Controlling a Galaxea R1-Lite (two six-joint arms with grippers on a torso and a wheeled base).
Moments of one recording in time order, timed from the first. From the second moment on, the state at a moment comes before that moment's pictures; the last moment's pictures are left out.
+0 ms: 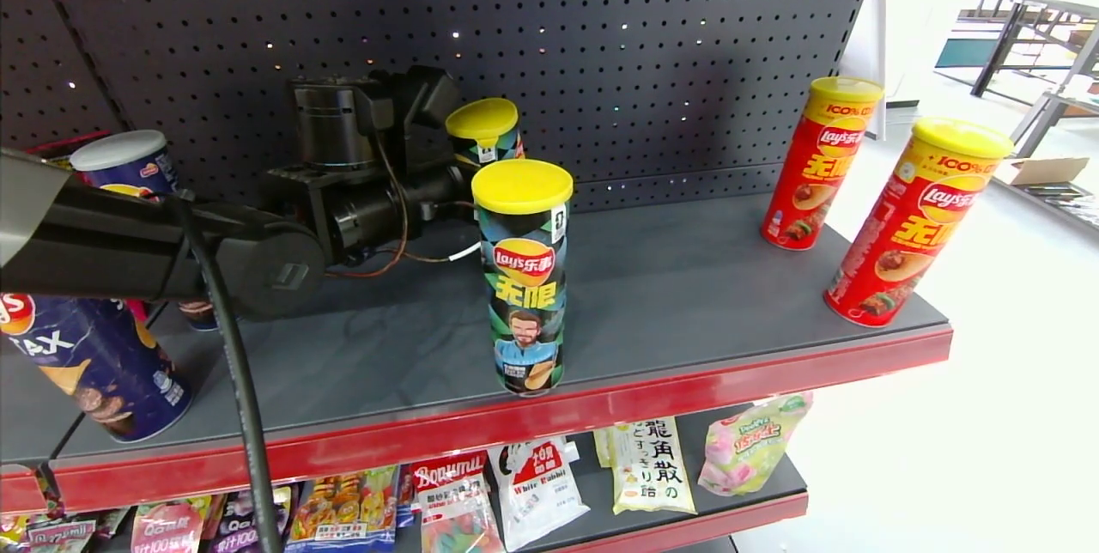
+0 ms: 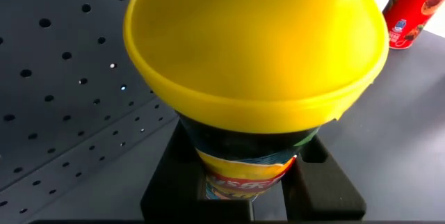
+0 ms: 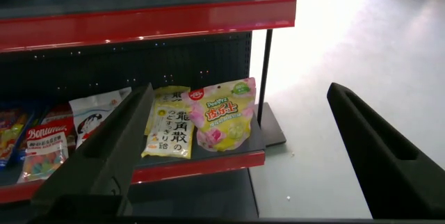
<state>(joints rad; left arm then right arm) -0.45 1.94 -1.22 -0.61 -0.13 0.03 0.00 0.00 0.00 0.00 0.02 0.00</state>
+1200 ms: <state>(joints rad) -0.46 1.91 -1.21 -0.55 -0.14 0.04 0.00 0.00 0.00 0.00 0.02 0.00</state>
